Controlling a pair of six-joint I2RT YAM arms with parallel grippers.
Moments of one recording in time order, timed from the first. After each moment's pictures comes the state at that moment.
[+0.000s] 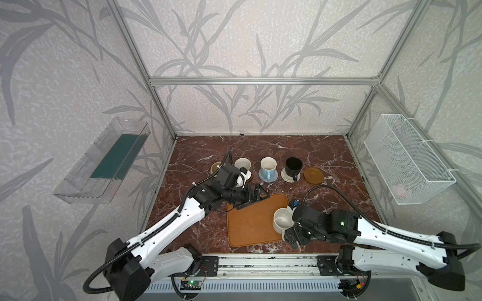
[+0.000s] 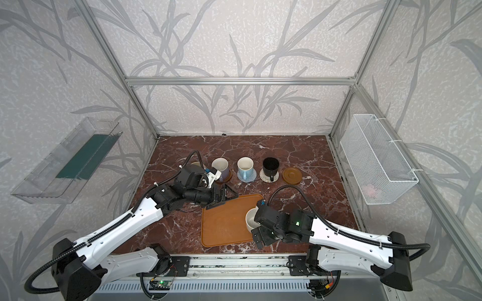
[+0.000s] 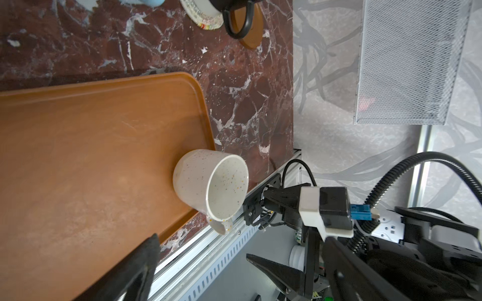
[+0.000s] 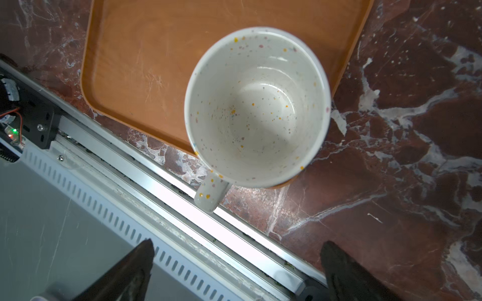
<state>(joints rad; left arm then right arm) -0.68 1.13 0.91 -0.53 0.53 -0.92 1.19 1.03 0.83 -0.97 0.07 0.76</state>
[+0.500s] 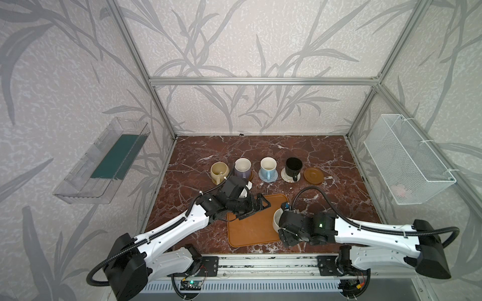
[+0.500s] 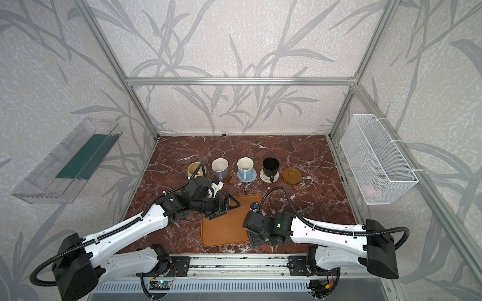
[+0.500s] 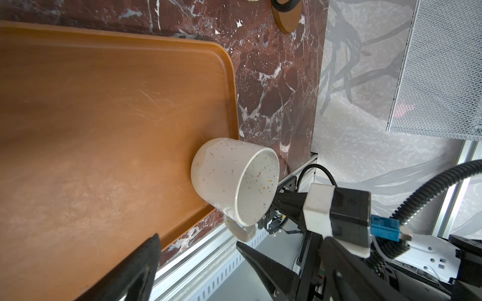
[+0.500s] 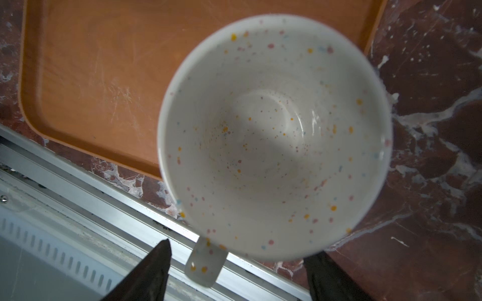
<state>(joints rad) -0.76 1.13 0.76 -0.39 0.44 -1.05 1.24 1.18 0.78 -0.84 0.15 0.84</state>
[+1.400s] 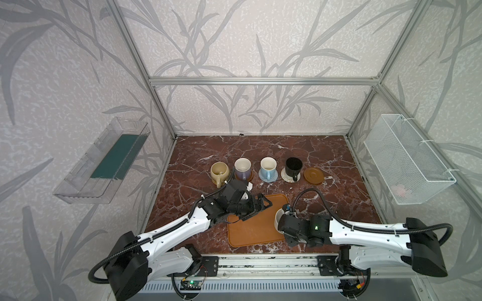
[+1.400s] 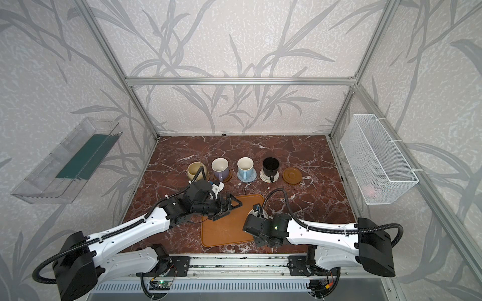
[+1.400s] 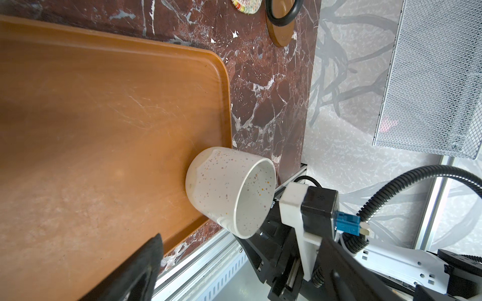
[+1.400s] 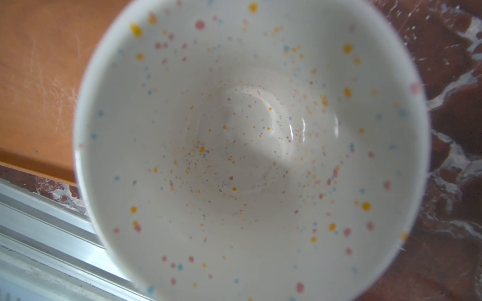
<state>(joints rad) -0.79 1.14 0.70 -0.25 0.40 -1.14 1.24 1.22 0.72 -0.79 0.21 0.87</state>
